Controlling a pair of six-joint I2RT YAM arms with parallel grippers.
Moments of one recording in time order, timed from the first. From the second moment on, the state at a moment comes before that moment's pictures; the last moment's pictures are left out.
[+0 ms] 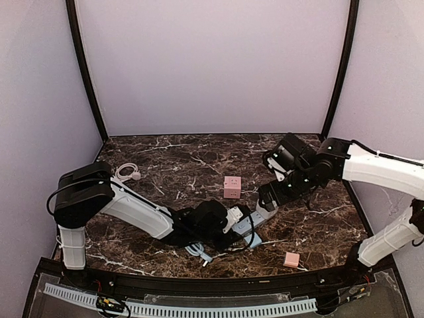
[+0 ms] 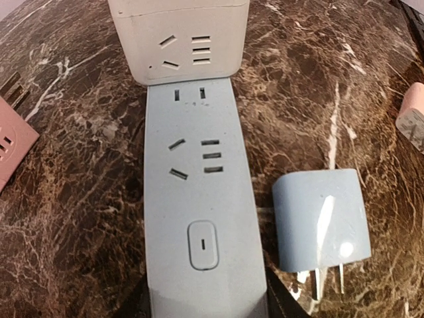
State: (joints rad) left arm -1.18 2.00 1.00 0.30 -0.08 -0.06; right arm 0.90 1.38 1.18 -0.93 0.16 0.43
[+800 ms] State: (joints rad) left arm -1.20 1.88 1.12 0.10 -0.09 -0.07; right arm 0.90 1.13 1.01 -0.80 0.18 0.51
